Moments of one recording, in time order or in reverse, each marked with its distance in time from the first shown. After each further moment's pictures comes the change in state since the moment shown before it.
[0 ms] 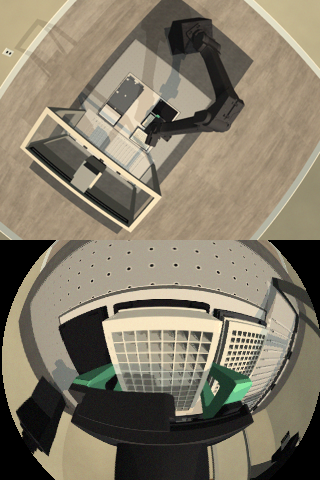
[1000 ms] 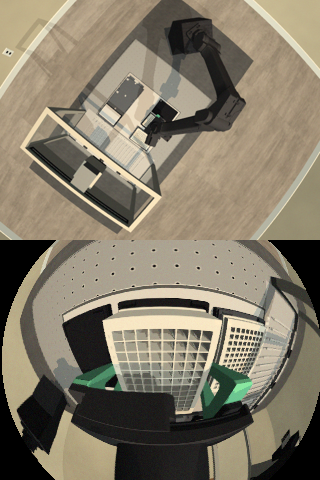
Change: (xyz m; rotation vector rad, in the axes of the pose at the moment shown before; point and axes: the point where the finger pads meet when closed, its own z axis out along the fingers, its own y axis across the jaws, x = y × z) arm 0.001 0.002 -0.007 -0.008 0.003 0.004
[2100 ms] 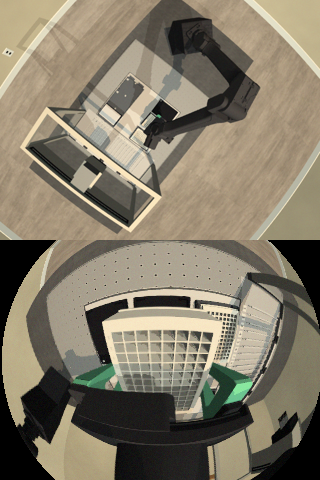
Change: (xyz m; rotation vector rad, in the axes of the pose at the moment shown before) arm 0.001 -0.001 -0.076 0.007 0.001 0.009
